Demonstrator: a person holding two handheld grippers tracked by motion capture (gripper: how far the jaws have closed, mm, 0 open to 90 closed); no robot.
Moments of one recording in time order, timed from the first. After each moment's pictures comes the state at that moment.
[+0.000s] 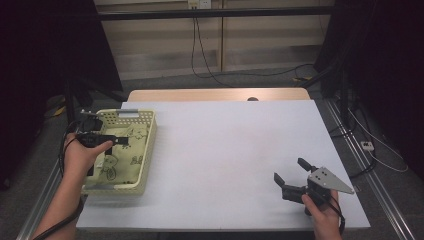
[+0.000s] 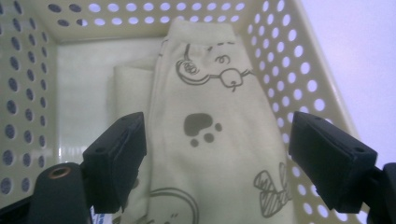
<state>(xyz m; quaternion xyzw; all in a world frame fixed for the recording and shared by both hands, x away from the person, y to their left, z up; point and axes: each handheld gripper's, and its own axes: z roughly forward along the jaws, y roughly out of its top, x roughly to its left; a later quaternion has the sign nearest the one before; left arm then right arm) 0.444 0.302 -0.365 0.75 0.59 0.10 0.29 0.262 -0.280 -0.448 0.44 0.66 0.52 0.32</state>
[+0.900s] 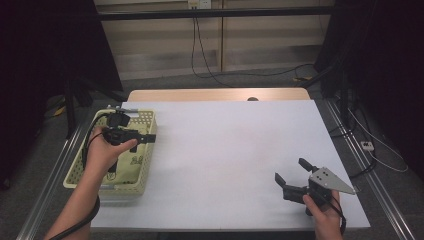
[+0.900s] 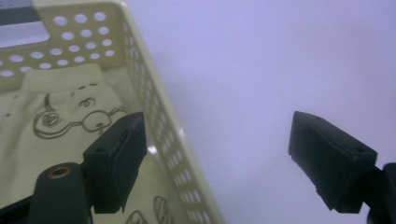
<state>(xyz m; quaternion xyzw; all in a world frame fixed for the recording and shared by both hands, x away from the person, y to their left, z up) 0.435 0.226 -0.343 0.79 0.49 0.05 0.35 0.261 -0.283 -0.447 0.44 0.66 0.52 0.32</state>
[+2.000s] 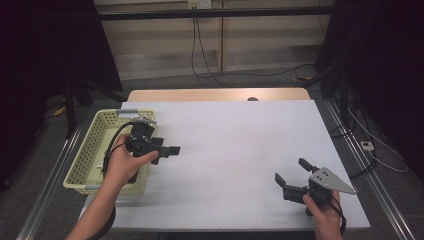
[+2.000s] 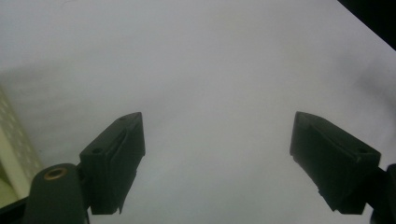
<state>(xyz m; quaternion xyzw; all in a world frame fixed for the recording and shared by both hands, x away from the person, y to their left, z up) 0.406 0.172 -0.356 0.82 0.42 0.01 0.39 0.261 -0.283 -0.447 0.44 0.66 0.52 0.32</state>
